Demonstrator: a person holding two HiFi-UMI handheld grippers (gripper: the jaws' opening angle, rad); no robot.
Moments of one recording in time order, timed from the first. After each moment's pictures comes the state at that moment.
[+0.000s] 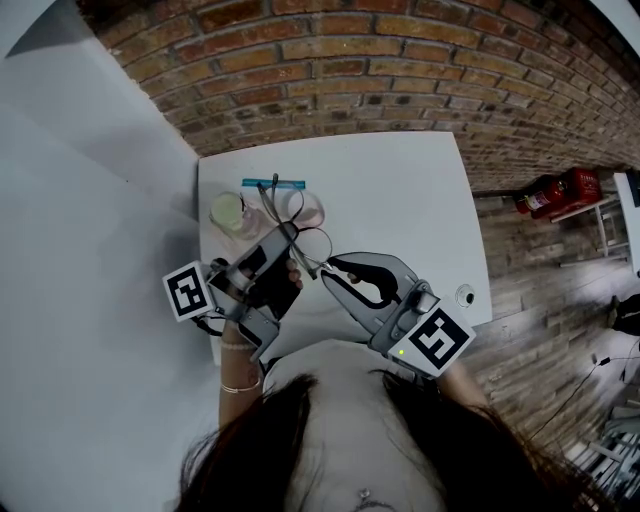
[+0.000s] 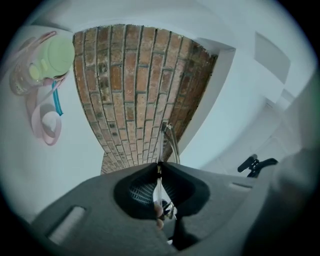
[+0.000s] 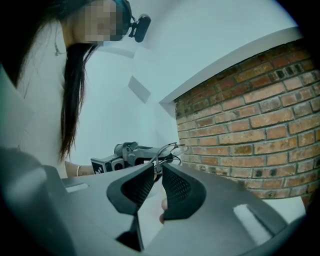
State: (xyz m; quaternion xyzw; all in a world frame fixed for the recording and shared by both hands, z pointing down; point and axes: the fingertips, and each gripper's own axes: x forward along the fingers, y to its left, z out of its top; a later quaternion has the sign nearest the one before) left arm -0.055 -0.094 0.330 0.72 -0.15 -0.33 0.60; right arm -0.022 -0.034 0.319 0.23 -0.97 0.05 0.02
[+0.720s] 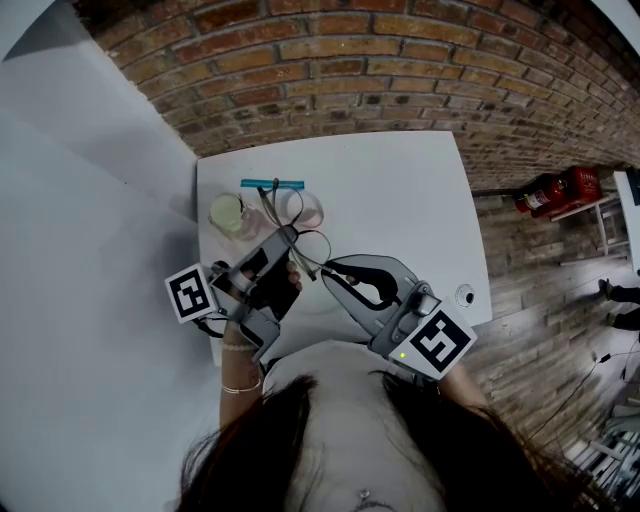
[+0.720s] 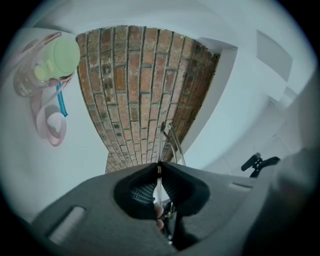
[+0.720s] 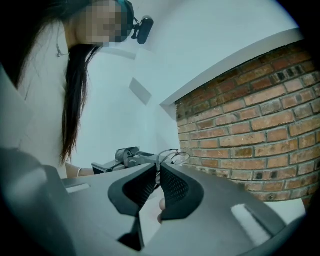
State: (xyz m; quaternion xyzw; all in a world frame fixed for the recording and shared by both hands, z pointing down) left arm -0.054 -0.093 0.343 0.72 -0.16 -0.32 0.60; right arm -0.022 -0.032 0.313 0.23 -0.97 0.05 0.01
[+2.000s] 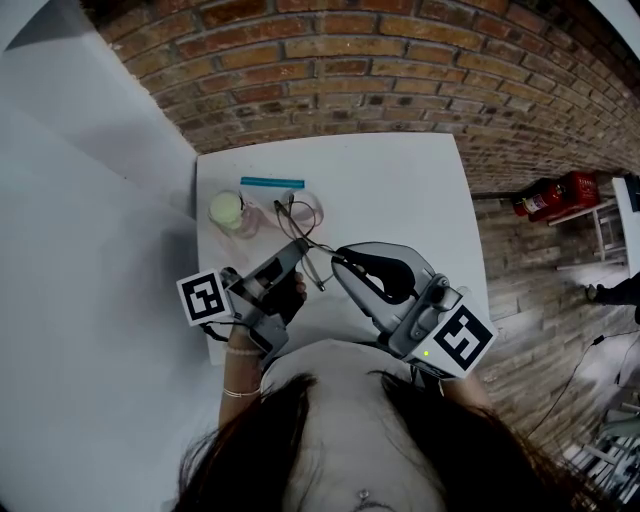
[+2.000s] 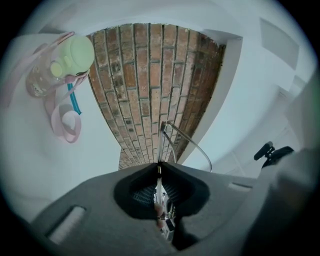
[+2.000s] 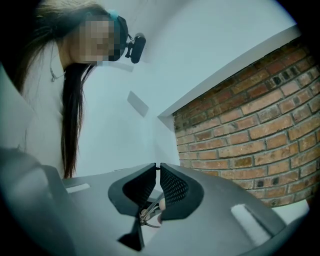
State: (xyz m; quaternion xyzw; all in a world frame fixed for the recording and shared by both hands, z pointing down) left arm -0.043 -0.082 0.376 0.71 -0.19 -0.26 0.62; right arm -0.016 -0.046 0.260 0.23 -0.97 0.05 -0.07
